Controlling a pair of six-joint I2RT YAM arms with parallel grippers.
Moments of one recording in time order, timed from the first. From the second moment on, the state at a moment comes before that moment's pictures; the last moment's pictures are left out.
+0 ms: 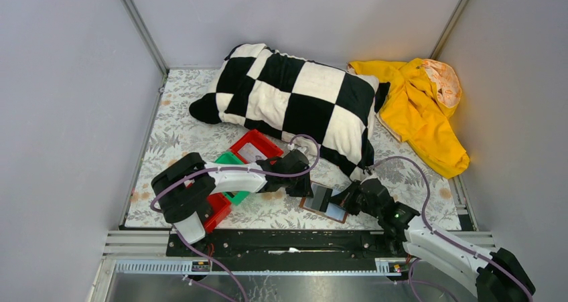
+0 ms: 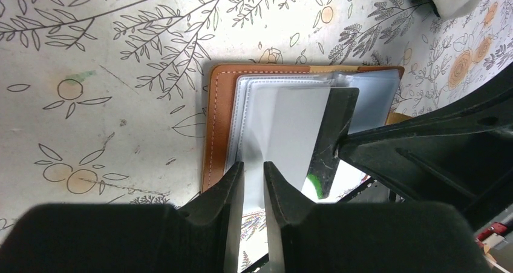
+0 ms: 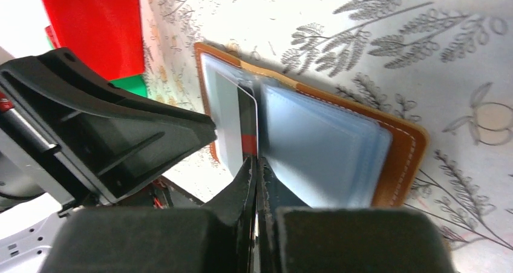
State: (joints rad) left arm -1.02 1.69 0.86 -0.08 0.11 -0.92; right arm 0.72 0.64 0.05 -0.05 -0.06 1.26
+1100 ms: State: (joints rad) left arm -0.99 1.64 1.02 -0.37 0.10 -0.77; right arm 0.72 0.55 0.33 -0.49 0.03 1.04
